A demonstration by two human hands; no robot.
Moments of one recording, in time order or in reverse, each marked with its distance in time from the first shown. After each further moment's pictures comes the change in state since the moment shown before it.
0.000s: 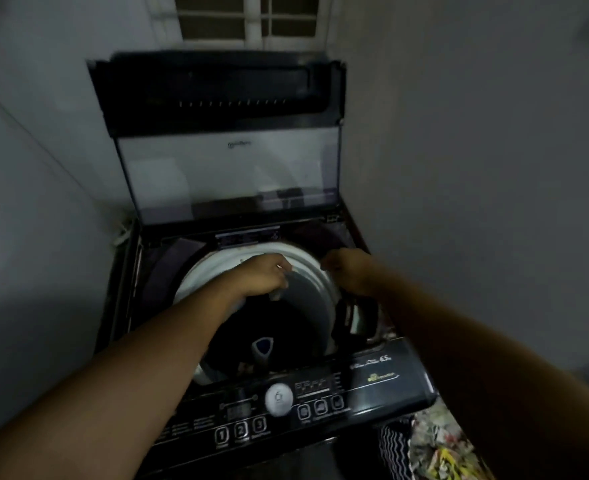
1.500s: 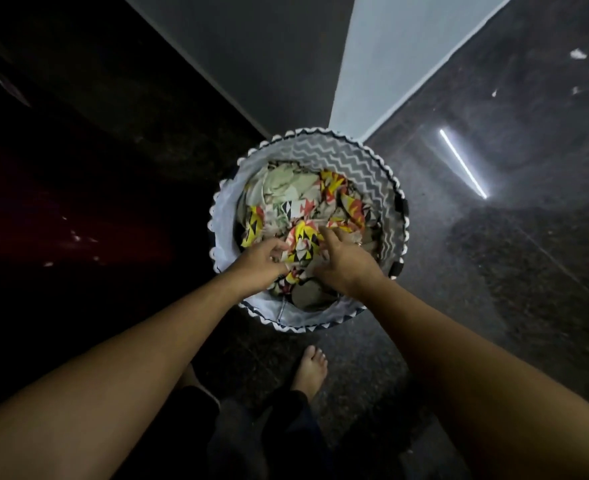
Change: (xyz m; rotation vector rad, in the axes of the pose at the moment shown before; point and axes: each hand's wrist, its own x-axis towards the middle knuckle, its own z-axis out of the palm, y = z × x) left_hand 0.101 0.002 0.658 0.059 -0.520 -0.161; right_hand -0.240 0.507 0.426 0.430 -0.117 0.538
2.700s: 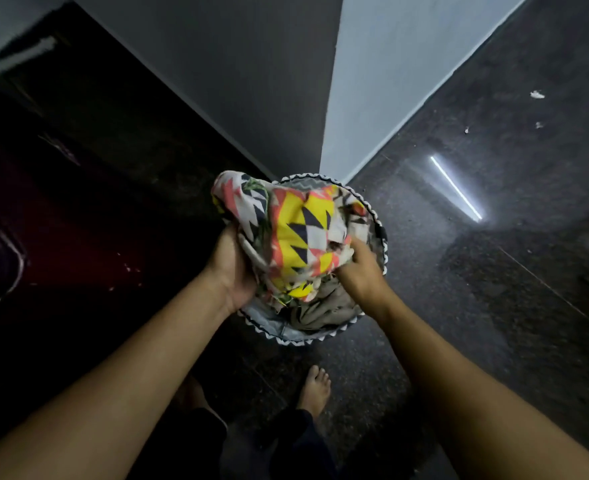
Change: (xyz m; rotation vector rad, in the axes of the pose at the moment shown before) left_hand -0.106 0.116 -0.053 -1.145 -0.014 0.093; right_hand -0.076 -0.043 -0.069 0.894 0.390 -0.170
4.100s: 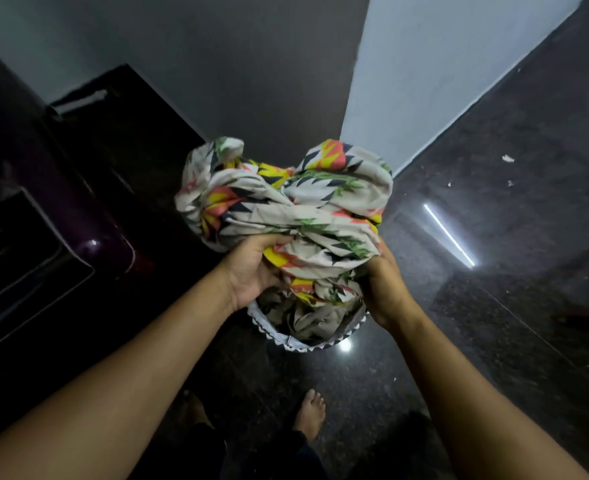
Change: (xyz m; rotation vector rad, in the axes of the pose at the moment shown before) left_hand -0.064 0.038 0.015 0.217 -0.020 -0.008; right_hand -0.049 -0.098 -0.027 0.472 -0.032 0.060
